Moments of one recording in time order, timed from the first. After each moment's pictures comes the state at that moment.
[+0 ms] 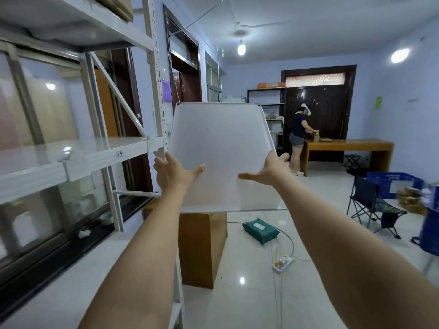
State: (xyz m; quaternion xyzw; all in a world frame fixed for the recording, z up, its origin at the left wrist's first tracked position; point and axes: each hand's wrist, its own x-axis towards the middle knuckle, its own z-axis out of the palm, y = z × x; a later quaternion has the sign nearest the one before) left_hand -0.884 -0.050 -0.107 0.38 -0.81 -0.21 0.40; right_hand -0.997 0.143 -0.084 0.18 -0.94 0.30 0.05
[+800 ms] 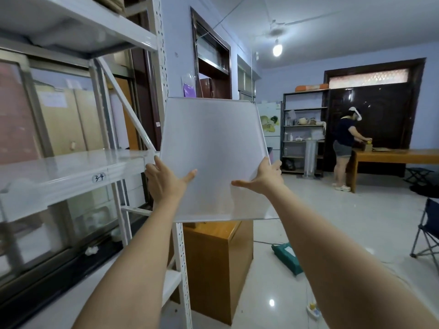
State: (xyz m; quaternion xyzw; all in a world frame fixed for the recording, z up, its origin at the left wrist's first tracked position) left_hand -1.026 -0.149 -0.099 0.44 -0.74 -0.13 0.49; right_hand -1.184 0.005 -0.084 0.28 -0.89 0.35 0.04
